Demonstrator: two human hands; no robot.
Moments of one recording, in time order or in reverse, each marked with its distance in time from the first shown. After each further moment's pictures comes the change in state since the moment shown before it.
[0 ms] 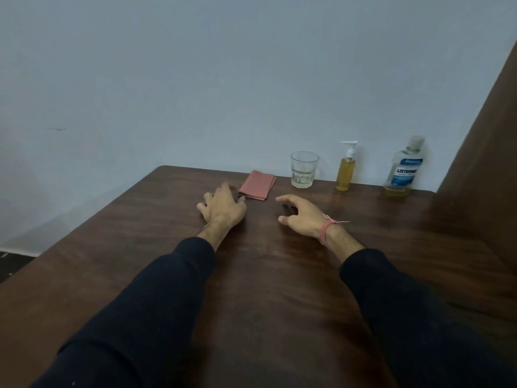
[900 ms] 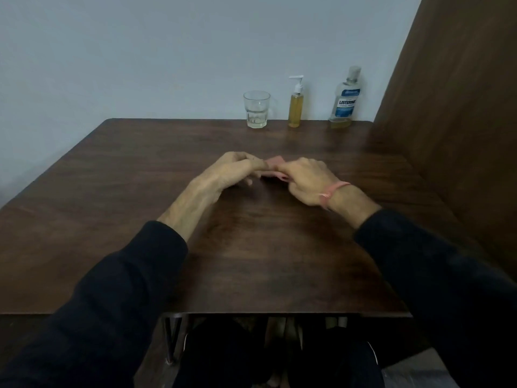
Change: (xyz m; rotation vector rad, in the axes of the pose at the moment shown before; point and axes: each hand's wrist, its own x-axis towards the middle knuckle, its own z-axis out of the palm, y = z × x) left_hand -0.129 0.052 -0.004 -0.488 -0.594 0.157; right_hand -0.164 0.004 -0.047 -0.693 0.024 -0.145
